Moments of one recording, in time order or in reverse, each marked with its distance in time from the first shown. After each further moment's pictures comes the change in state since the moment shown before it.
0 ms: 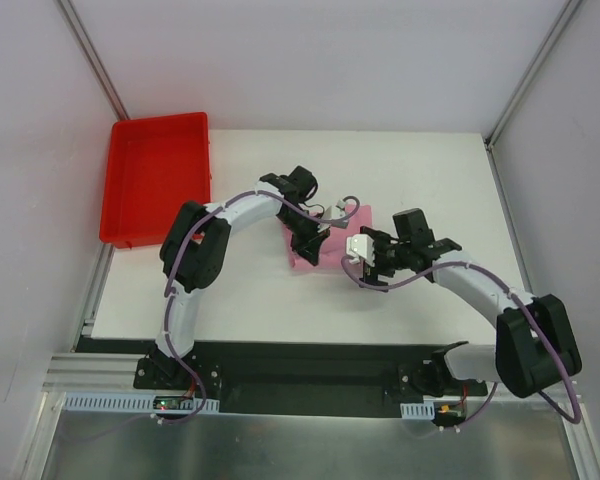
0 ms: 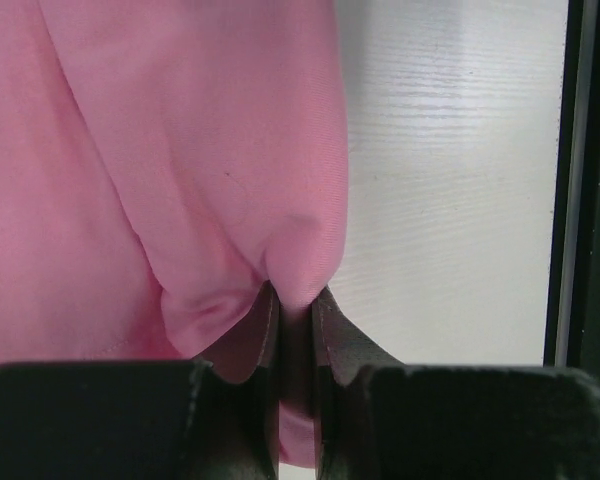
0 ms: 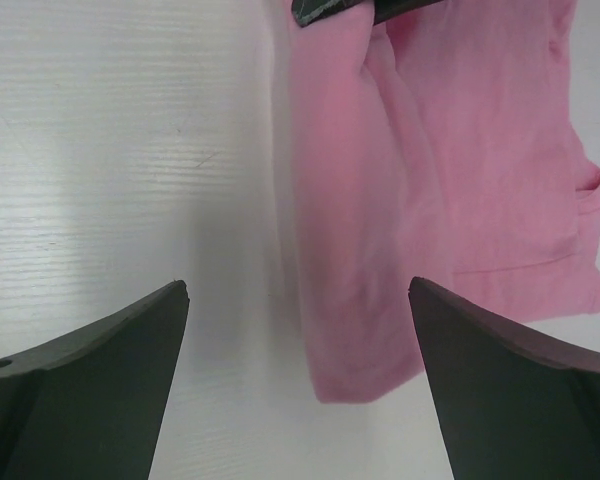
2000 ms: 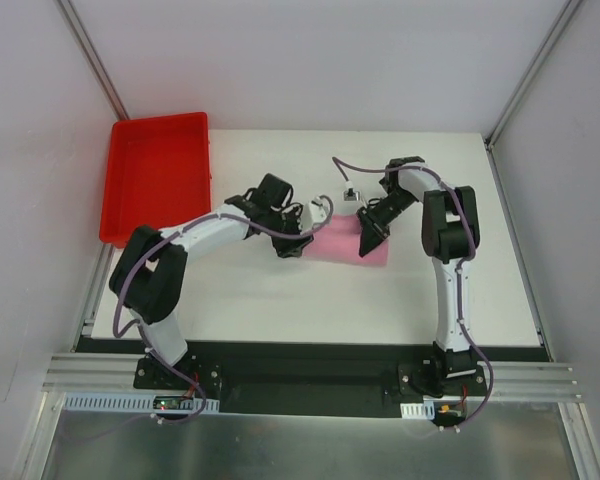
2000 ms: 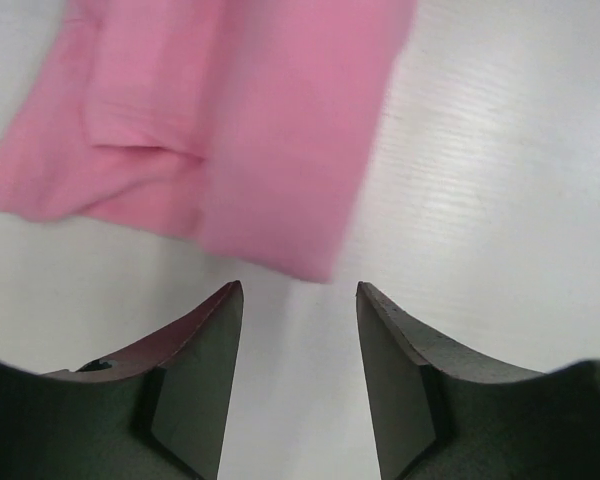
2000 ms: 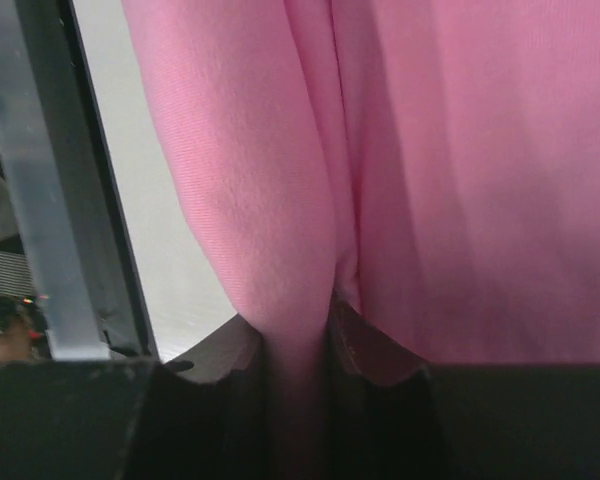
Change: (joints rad) left arm 0.054 -0.323 -0.369 0.424 -0.297 -0.198; right arm -0.203 1.084 1.113 -1.084 -0.236 -0.047
